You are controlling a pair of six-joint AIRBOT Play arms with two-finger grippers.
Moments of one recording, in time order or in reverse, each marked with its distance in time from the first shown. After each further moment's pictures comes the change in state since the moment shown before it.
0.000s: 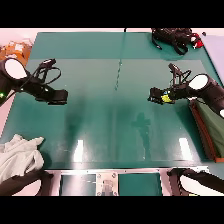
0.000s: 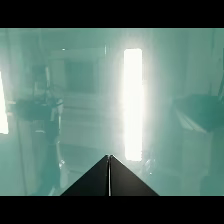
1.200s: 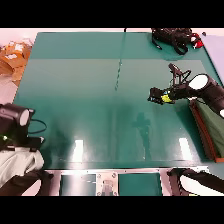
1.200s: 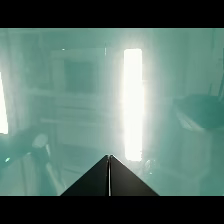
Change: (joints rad) left arm 0.004 0.291 -0.567 0.654 -0.308 -0.277; right arm 0.000 0.000 0.000 0.000 0.000 0.000
